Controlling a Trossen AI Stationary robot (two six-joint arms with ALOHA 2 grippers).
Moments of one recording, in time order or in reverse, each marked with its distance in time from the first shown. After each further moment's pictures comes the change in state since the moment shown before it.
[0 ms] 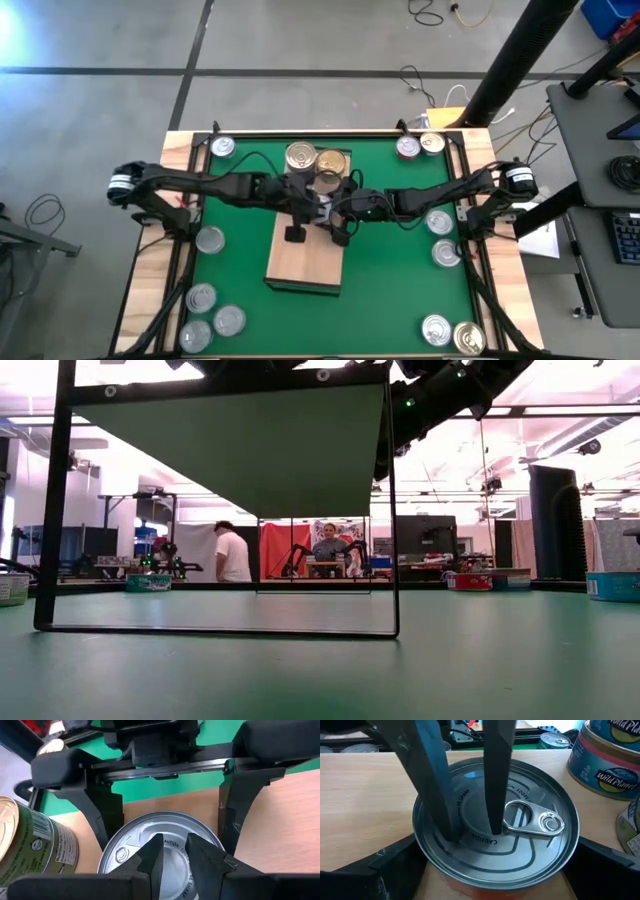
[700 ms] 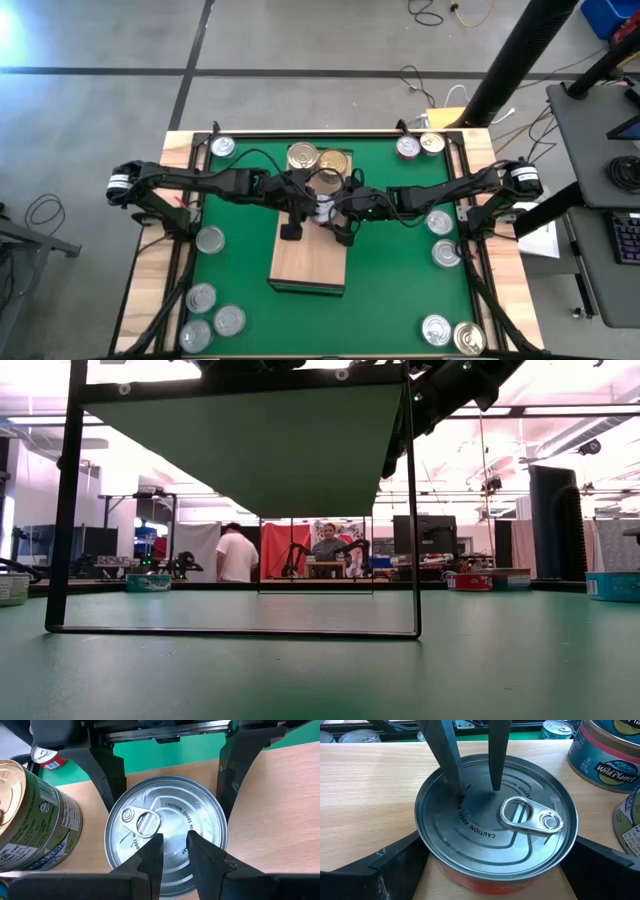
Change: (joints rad) left arm 0.023 0.019 0.040 -0.172 -0.018 -0.026; right arm 0.000 -0.023 0.004 -0.147 -0.011 0.003
